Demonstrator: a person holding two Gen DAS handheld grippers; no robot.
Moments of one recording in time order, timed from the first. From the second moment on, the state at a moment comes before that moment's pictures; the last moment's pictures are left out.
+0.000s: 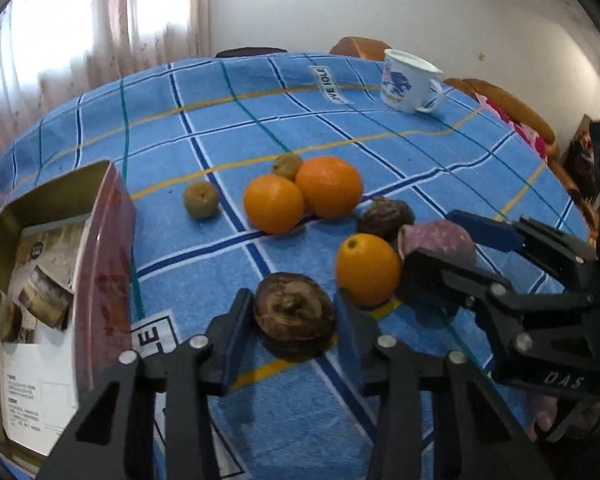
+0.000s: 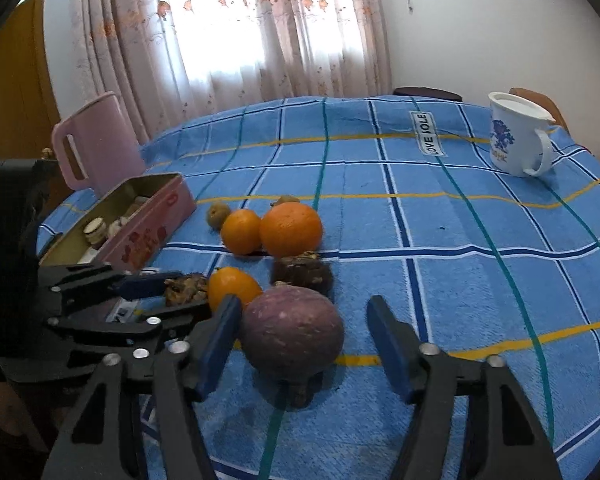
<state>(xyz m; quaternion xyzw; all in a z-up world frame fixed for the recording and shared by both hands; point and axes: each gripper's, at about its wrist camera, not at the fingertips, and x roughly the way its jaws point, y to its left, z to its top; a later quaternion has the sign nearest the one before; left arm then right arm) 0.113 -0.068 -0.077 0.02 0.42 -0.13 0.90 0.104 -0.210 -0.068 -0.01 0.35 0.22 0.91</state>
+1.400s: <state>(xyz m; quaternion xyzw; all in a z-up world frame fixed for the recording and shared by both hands) 0.057 -0.042 -0.041 -0.03 0.26 -0.09 0.96 0.057 -0.228 -0.044 0.01 0.20 0.23 0.95</state>
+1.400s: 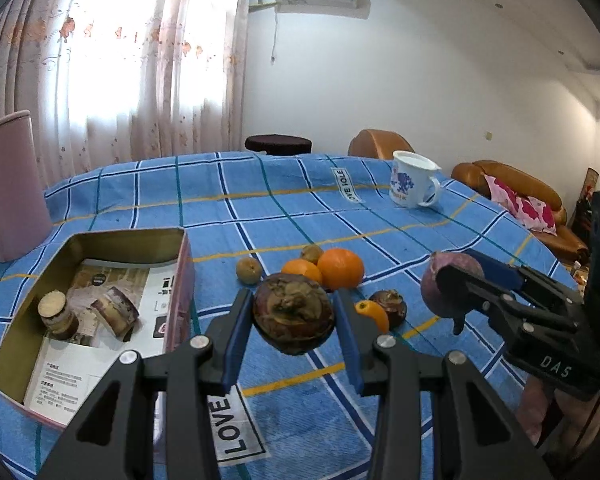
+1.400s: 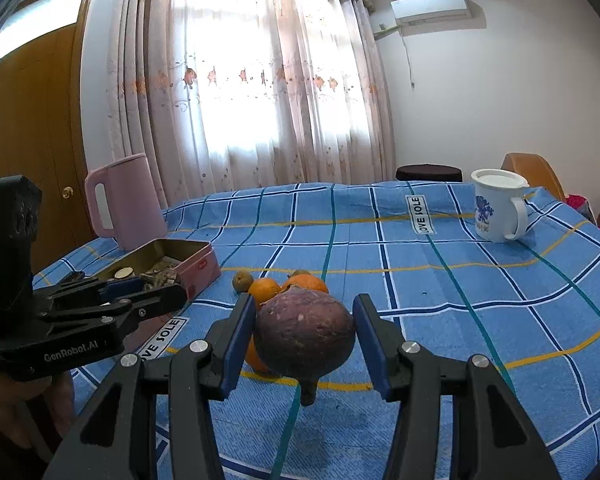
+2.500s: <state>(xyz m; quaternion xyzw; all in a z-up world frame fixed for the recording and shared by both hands) 0.043 -0.026 -0.023 -0.02 0.21 -0.06 0.98 0.045 -0.215 -0.012 0.00 0.13 0.25 0.96</state>
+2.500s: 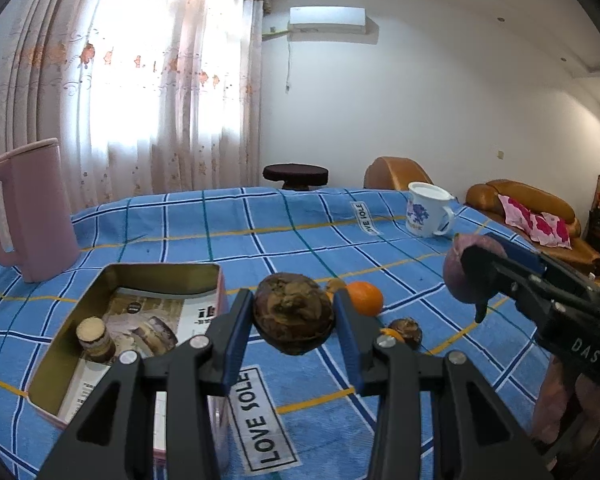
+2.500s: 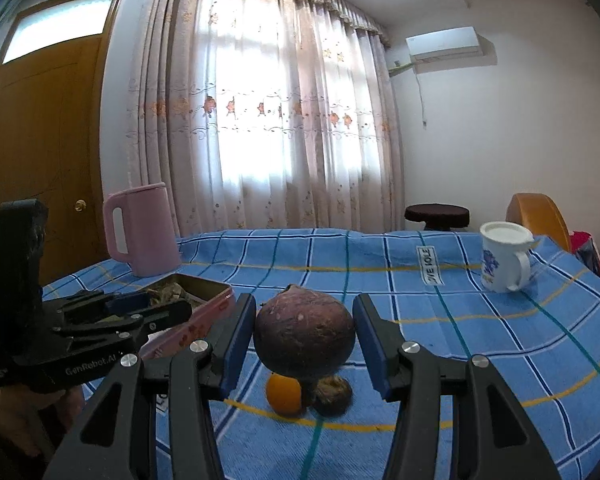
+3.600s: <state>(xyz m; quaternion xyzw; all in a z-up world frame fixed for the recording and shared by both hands) 0.046 0.122 -0.041 -0.12 0.25 0.06 0.96 0.092 -0.031 -0.021 -0.06 0.22 0.40 0.89</state>
